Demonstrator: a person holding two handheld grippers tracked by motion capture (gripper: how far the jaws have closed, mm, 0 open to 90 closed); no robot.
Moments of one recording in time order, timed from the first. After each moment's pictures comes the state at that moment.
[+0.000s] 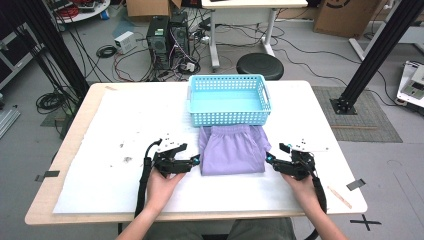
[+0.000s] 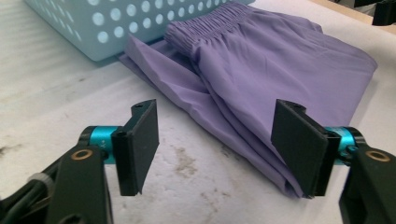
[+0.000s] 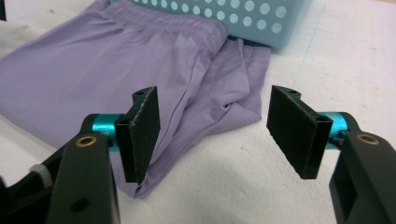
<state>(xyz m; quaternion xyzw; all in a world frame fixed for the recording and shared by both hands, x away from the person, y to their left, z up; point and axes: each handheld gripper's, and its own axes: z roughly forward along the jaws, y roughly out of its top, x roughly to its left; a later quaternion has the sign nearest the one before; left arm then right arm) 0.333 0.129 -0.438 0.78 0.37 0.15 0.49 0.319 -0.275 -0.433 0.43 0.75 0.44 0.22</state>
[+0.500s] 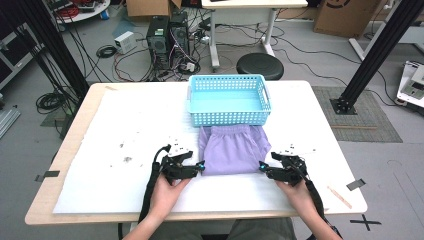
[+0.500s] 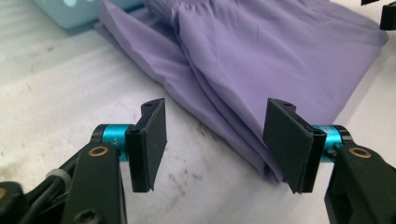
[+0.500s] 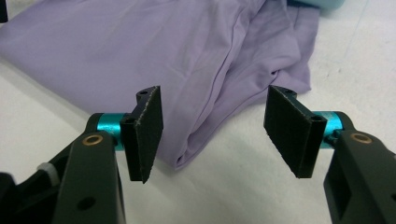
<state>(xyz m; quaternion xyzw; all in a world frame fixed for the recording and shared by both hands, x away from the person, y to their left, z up) 0.322 0.112 -0.446 0.80 0.38 0.14 0.45 0.312 -0.256 -0.440 0.42 0.80 0.40 0.17</state>
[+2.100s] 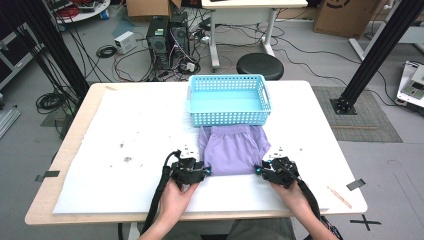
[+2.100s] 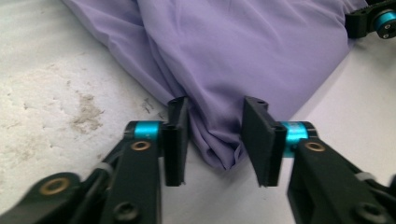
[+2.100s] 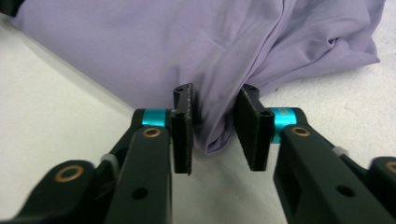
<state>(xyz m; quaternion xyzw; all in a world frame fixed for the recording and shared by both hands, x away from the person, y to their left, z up) 0.314 0.087 -0.448 0.80 0.42 0.09 0.42 0.313 -0.237 -0.447 0.41 0.83 0.36 0.14</state>
